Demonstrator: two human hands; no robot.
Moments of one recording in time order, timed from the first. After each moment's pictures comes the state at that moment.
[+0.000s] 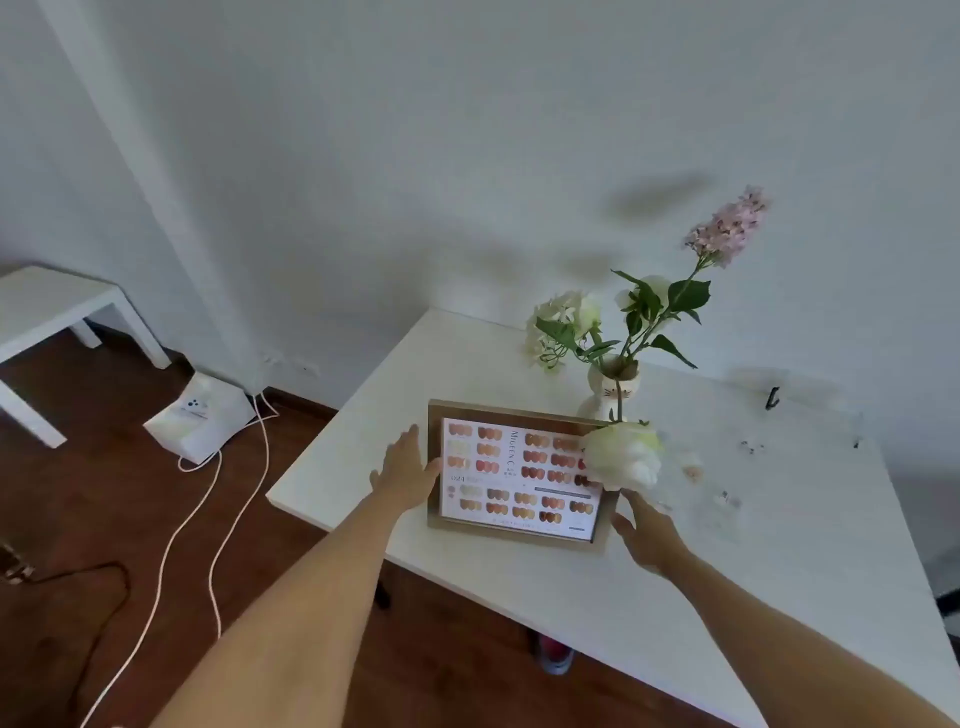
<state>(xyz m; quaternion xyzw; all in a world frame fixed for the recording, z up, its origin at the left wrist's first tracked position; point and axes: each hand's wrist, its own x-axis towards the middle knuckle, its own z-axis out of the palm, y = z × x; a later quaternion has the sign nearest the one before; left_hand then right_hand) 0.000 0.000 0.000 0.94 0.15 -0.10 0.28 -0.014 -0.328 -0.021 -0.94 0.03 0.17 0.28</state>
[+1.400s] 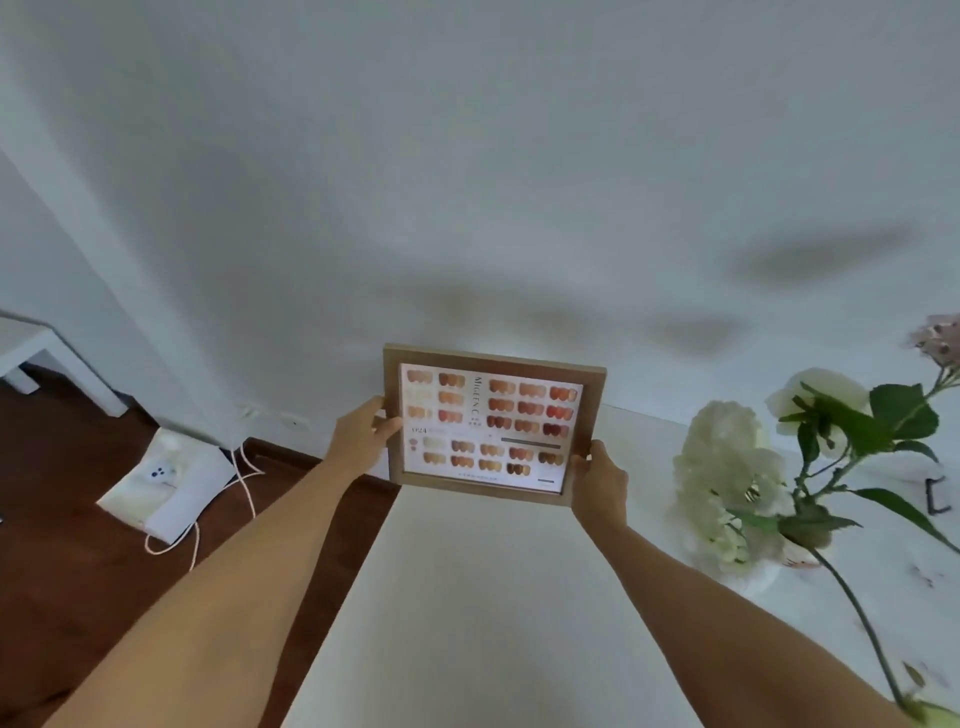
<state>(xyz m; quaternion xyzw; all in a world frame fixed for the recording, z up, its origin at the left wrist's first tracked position) 0.286 0.225 0.027 0.92 0.07 -0.01 0.39 0.265 -0.078 -0.013 -0.88 0.14 -0.02 0.45</state>
